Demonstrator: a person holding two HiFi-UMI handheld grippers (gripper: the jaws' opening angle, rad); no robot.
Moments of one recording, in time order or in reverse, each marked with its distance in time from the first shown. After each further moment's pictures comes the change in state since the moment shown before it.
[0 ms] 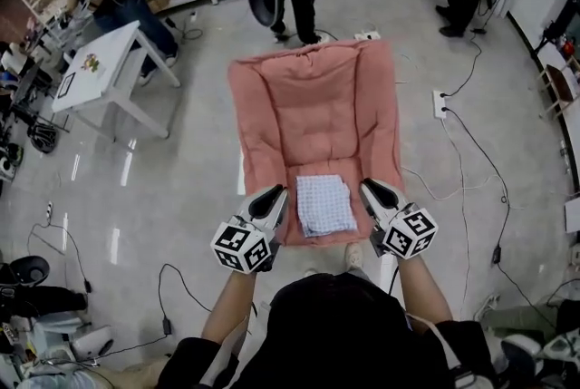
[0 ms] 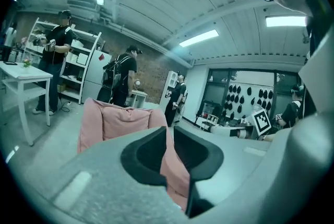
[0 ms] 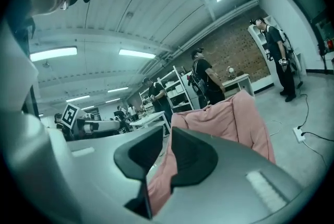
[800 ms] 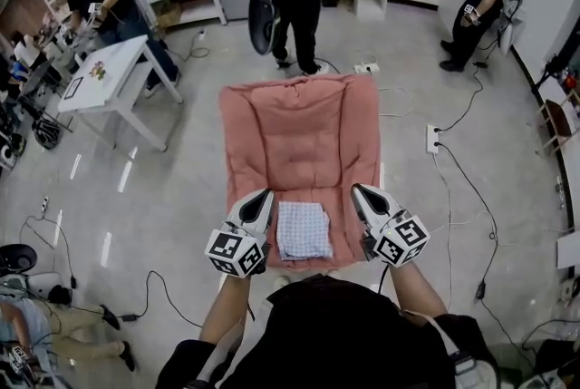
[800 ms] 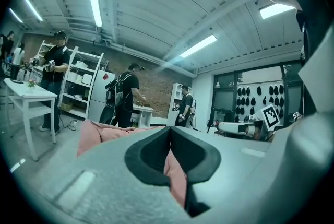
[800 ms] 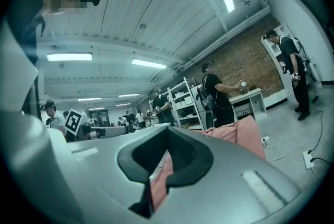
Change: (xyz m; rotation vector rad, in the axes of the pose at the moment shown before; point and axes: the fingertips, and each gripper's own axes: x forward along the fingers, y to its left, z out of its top) left arm 0.053 -0.034 0.052 0.091 -0.161 0.115; right arm -0.012 -0.042 0.087 -0.103 -0.111 0.123
